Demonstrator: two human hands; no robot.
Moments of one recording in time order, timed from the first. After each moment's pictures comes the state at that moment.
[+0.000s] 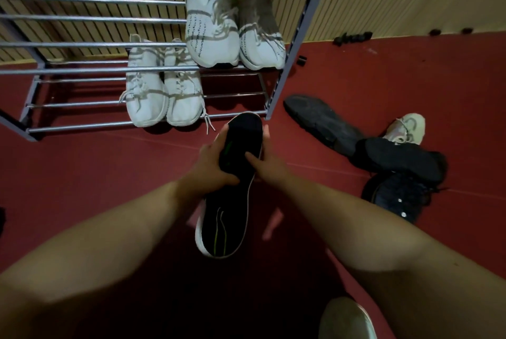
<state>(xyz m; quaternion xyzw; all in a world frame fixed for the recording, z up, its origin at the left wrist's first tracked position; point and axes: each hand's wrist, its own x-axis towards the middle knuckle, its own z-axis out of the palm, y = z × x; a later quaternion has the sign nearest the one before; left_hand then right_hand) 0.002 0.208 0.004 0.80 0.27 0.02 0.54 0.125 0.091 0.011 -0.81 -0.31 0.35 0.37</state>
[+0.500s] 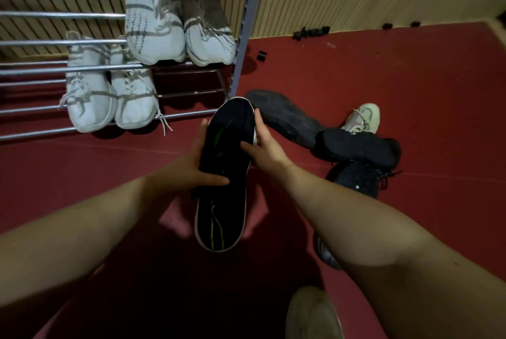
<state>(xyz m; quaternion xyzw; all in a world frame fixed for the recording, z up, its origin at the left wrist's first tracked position) 0.032 0.173 0.025 0.72 0.15 -0.04 0.68 0.174 0.043 0.032 -0.77 -0.23 0.35 0.48</state>
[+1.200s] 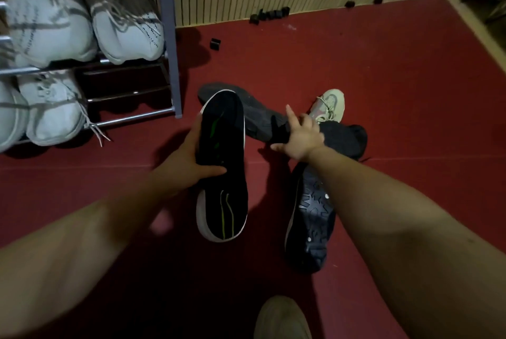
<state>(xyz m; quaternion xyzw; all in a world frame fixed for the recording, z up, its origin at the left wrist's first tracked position) 0.124 0.122 0.018 0.73 0.18 -0.01 0.66 0.302 -0.056 0.045 -0.96 -0.20 0.21 0.02</state>
